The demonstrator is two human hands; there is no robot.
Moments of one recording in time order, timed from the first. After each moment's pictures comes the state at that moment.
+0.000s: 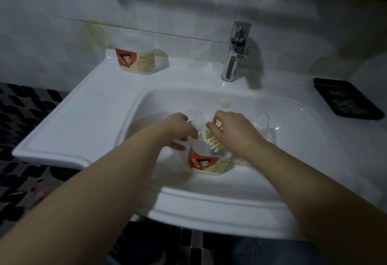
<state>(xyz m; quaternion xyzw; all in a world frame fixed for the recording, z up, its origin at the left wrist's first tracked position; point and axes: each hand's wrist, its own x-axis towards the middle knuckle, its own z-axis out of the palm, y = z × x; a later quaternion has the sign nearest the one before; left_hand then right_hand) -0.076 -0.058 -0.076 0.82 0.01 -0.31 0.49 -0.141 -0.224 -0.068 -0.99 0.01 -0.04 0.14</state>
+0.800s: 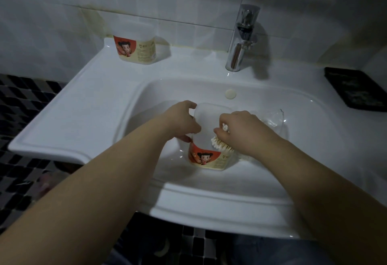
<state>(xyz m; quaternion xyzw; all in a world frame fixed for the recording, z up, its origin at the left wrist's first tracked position) -0.072 -0.060 -0.084 0.83 -0.06 -0.27 0.48 -0.148 -0.233 -0.072 -1.00 -0.03 0.03 0.06</state>
